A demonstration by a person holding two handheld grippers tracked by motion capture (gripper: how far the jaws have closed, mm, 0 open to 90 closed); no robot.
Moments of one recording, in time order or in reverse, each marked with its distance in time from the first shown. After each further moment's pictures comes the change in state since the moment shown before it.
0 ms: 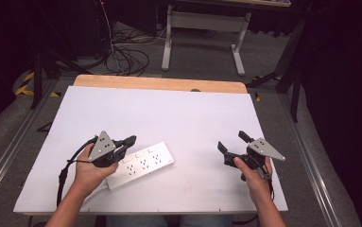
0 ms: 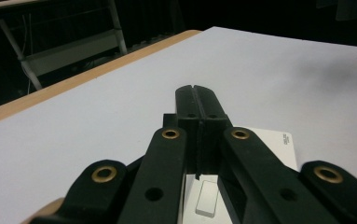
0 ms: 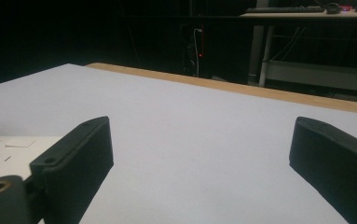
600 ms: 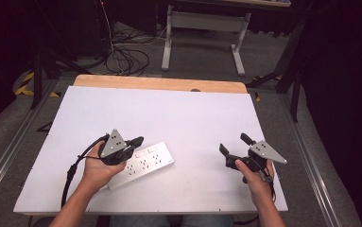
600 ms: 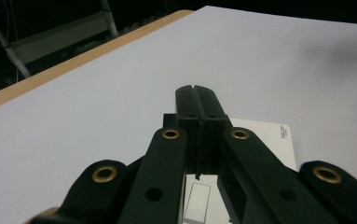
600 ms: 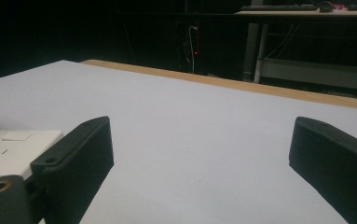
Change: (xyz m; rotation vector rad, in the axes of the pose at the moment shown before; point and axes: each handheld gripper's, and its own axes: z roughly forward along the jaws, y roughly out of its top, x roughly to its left) left arm -0.007 0.006 0.021 0.091 -0.031 0.034; right arm 0.001 -0.003 -0.008 0.010 -0.022 -0.003
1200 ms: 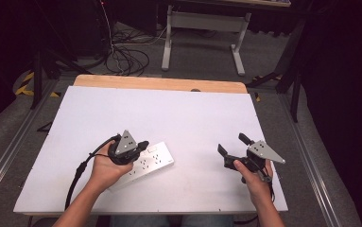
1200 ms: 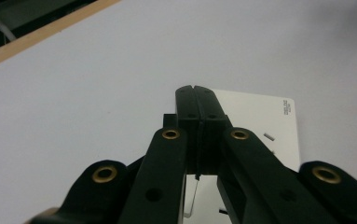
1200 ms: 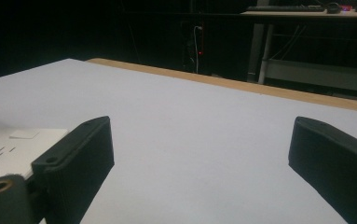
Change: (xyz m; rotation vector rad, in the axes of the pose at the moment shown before) left arm -0.009 0.002 0.021 0.163 -0.002 0.001; right arm 0.004 0.001 0.002 0.001 0.019 -0.013
